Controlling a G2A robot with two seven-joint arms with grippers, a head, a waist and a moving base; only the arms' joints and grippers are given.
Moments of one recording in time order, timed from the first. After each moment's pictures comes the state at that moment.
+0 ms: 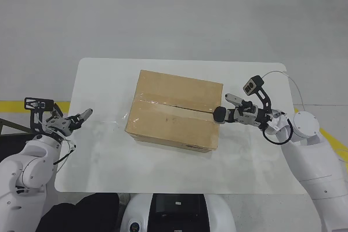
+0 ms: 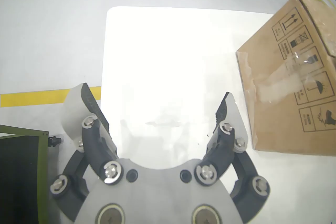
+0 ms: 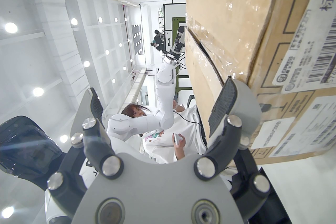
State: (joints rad) left arm 1.59 -1.00 -1.81 -1.91 0.88 -0.14 -0.45; right arm -0.95 -1.00 1.21 -1.42 0.70 -0.06 1.09
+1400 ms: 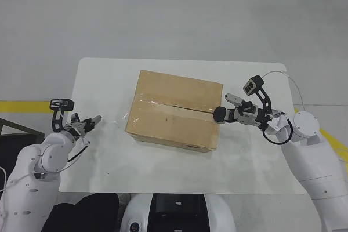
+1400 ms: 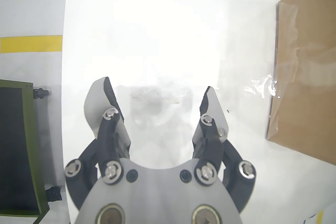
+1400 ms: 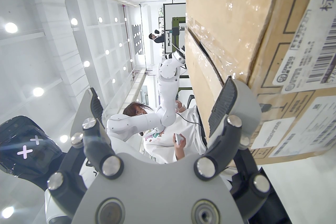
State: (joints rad) left arm 1.42 -1.01 -1.66 -1.75 0.88 0.02 -0.73; right arm -0.95 -1.00 1.21 -1.42 0.70 -0.06 1.09
